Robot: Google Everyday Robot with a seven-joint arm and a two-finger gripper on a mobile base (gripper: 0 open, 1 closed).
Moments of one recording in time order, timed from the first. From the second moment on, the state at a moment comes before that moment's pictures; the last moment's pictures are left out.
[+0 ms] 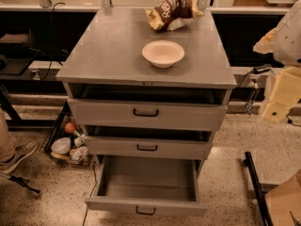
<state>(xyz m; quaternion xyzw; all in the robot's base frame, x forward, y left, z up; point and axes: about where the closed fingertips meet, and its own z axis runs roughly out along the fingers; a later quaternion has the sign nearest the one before) 0.438 -0.217 0.976 -0.60 0.78 -0.03 0.16</state>
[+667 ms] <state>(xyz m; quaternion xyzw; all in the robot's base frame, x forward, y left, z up) 0.435 -0.226 0.927 -0.58 0.81 0.01 0.12</state>
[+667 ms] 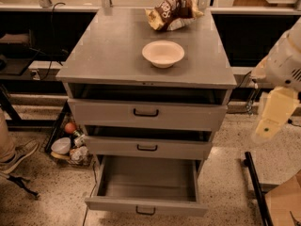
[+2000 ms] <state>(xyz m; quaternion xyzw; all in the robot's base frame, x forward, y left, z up) 0.379 -0.203 0.726 -0.50 0.86 0.14 0.03</state>
